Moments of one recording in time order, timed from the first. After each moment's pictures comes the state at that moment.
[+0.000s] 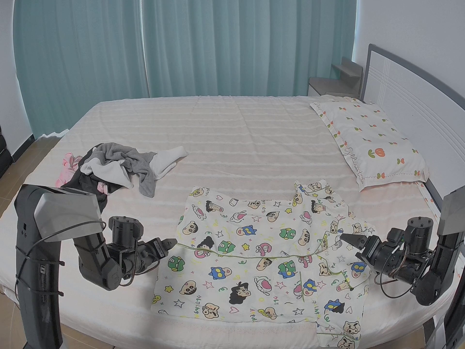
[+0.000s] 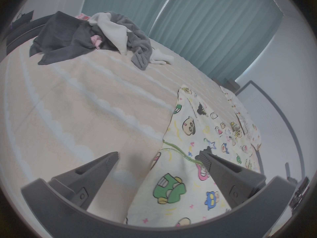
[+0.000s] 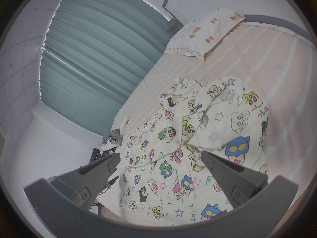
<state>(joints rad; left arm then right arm) -0.21 2.38 -0.63 -1.10 -0.04 -0.66 0.17 2.08 -0.11 -1.55 0.22 0.82</state>
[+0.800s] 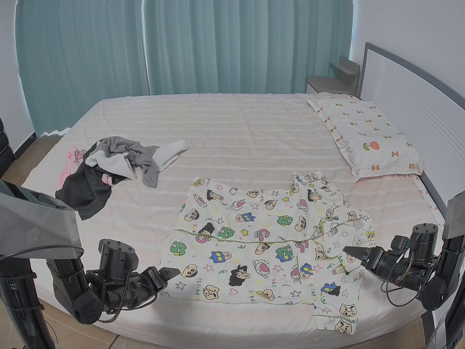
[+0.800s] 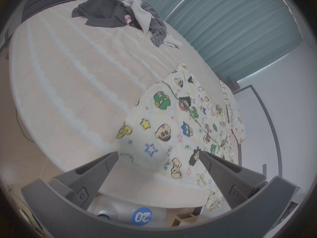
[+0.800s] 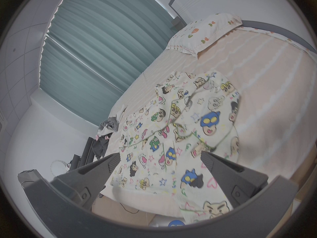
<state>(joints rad) -0.38 2.14 -0.25 -1.12 -0.04 -0.95 0.15 2.08 -0.02 -1.55 0.25 0.72</state>
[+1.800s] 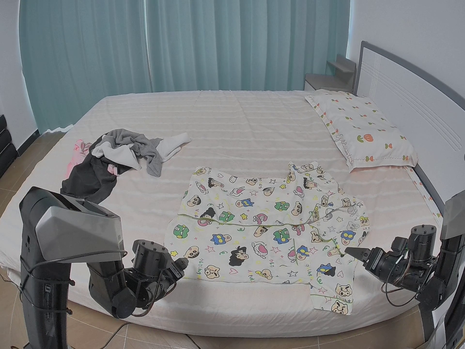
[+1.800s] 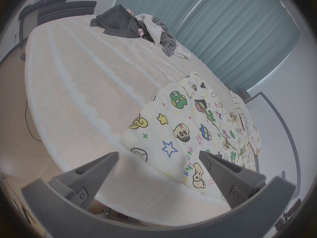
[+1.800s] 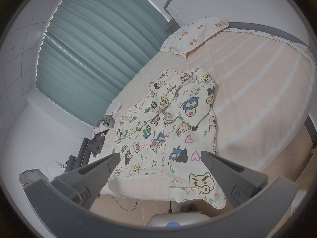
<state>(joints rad) -0.45 2.37 -0.49 -1.12 0.25 -0.98 0.15 2.09 -0.02 -1.55 0.20 0.72</state>
